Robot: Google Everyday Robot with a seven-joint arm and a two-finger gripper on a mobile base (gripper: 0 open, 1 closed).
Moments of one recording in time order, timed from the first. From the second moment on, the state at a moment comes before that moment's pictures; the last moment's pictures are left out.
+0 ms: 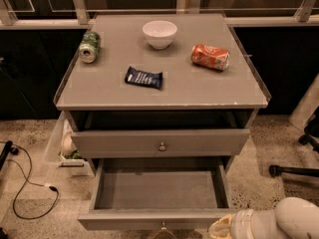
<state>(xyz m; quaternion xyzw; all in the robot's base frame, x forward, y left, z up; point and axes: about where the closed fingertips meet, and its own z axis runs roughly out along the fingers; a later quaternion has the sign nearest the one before) 0.323 -0.190 0.520 -0.52 0.80 0.18 0.24</state>
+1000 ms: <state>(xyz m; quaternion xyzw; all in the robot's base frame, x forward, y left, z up) 0.368 -0.154 0.429 -0.53 0.78 0.17 0.28</state>
